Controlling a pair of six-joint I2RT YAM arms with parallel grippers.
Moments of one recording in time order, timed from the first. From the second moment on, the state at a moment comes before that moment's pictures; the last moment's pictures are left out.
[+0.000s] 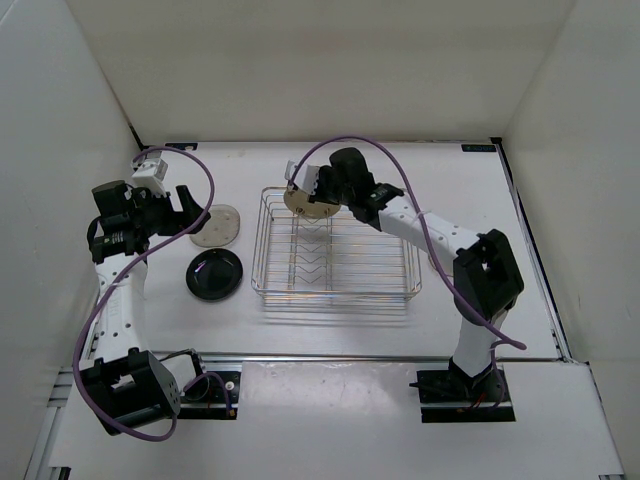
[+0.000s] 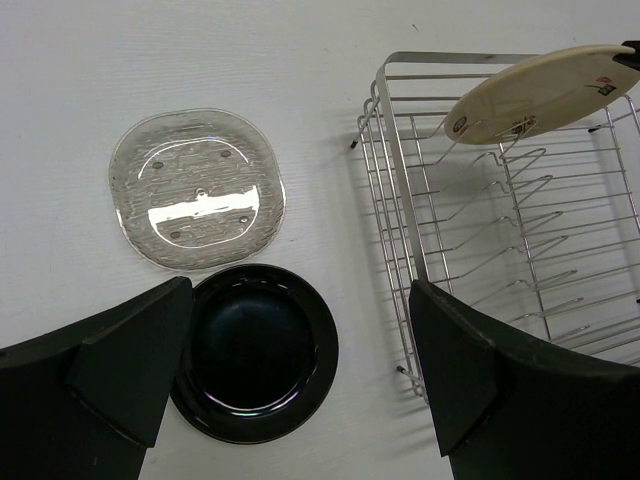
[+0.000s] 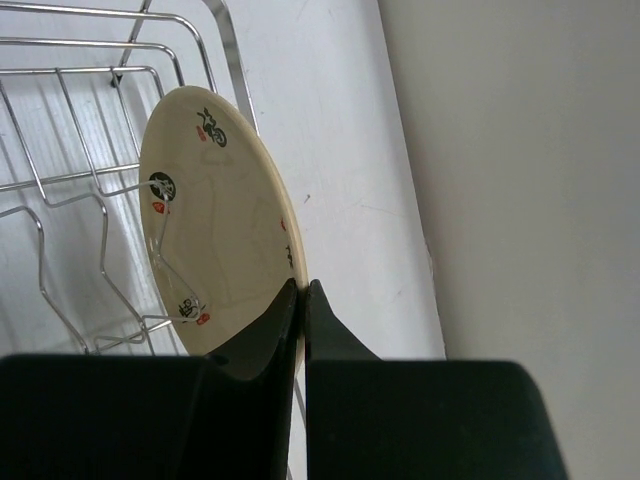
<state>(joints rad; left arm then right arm) 0.31 1.12 1.02 -0.48 0.61 0.05 0.71 1.82 1.49 -0.13 -0.09 -0.87</state>
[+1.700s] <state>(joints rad) 0.31 1.10 1.02 -0.48 0.61 0.05 0.67 1.97 1.64 -0.28 -0.15 -0.75</state>
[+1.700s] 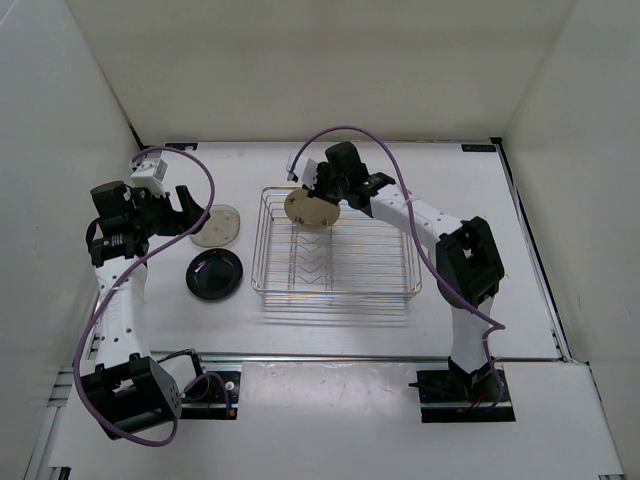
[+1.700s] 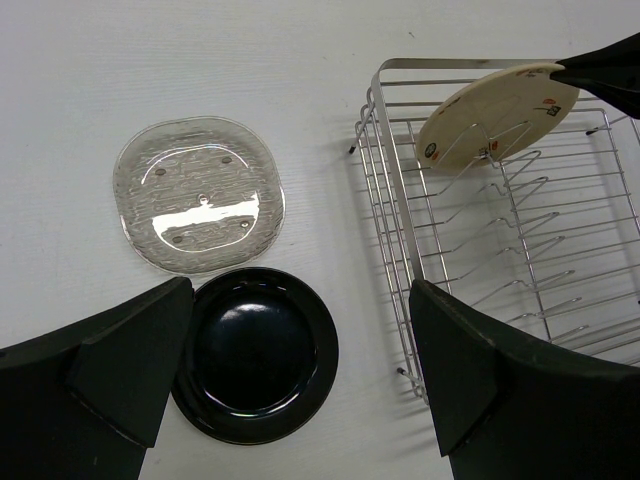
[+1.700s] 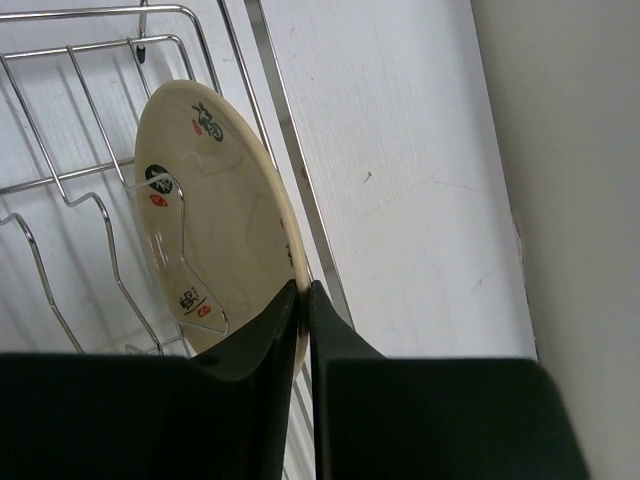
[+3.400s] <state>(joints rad) 0.55 1.60 1.14 -0.47 0.74 0.12 0.10 1.28 1.11 -0.27 0.13 -0.62</state>
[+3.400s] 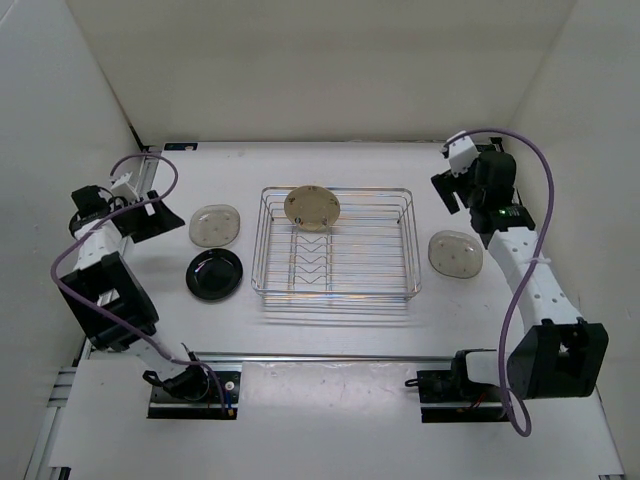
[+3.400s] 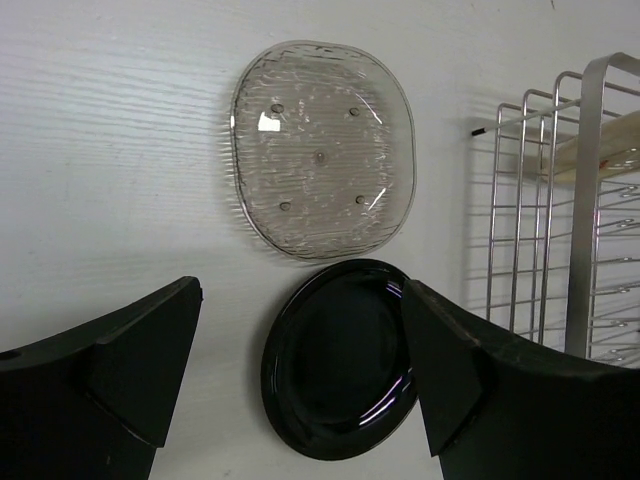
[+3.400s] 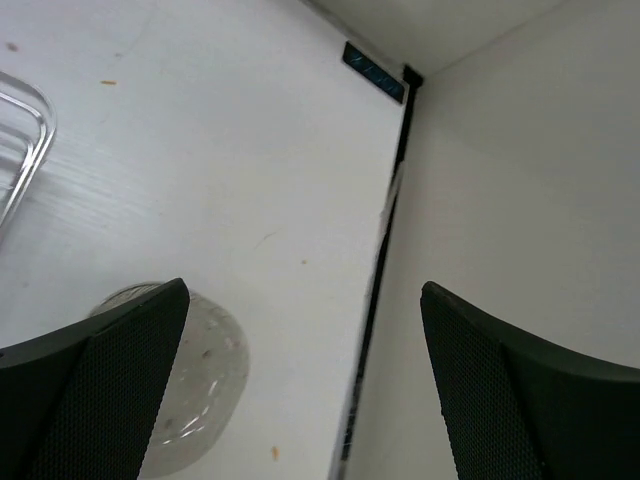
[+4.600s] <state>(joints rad) 0.42 1.94 1.25 -0.47 0.72 0.23 -0.18 1.10 0.96 -0.34 -0.37 -0.31</state>
